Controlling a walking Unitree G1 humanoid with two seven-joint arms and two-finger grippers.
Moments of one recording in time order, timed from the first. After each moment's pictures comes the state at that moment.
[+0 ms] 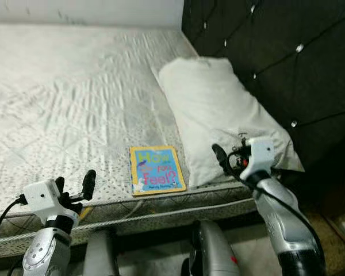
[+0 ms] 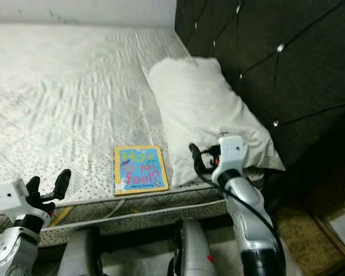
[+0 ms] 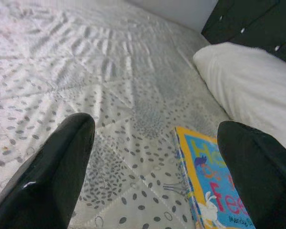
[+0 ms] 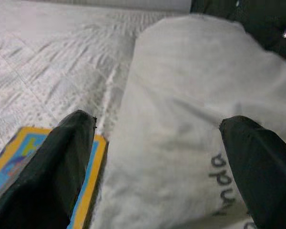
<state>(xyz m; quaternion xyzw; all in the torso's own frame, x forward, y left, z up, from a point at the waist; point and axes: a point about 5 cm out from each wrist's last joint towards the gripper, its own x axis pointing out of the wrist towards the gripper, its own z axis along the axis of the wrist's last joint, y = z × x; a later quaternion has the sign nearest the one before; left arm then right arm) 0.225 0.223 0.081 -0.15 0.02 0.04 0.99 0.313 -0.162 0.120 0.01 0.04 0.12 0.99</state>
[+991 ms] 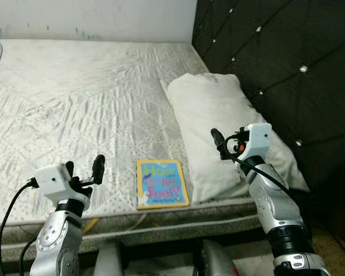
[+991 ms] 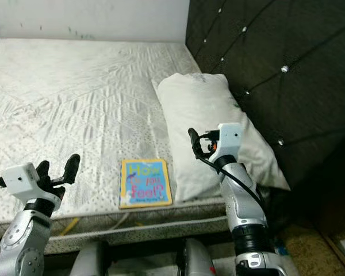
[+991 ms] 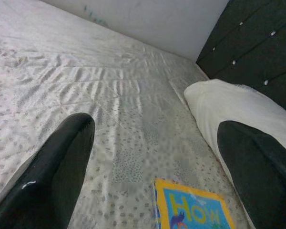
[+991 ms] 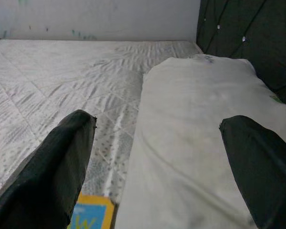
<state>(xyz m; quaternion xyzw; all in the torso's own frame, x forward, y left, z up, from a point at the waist) 0.252 0.201 0.101 -0.16 -0.01 0.02 0.99 0.339 -0.158 0.125 0.04 0.01 0.11 0.99</state>
